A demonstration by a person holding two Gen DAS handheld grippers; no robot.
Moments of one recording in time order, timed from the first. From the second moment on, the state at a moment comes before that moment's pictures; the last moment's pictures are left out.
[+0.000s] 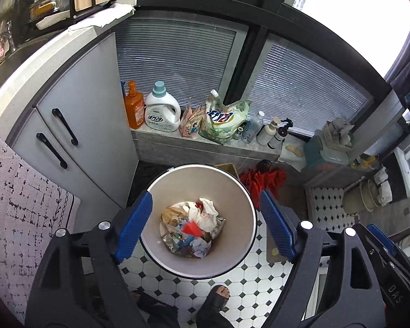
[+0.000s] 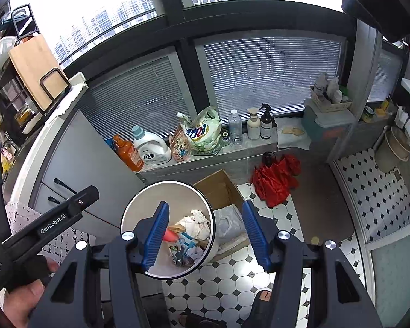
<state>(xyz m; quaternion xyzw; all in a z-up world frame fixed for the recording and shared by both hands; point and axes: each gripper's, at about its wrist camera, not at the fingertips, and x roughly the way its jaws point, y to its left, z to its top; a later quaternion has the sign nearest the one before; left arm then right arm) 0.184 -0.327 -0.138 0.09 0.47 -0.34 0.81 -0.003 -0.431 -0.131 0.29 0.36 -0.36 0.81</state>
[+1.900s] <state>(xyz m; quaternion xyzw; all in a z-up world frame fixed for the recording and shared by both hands) 0.150 -0.075 0.028 -0.02 0.33 -0.08 0.94 0.093 -0.284 0.010 0.16 0.29 -0.05 0.94</state>
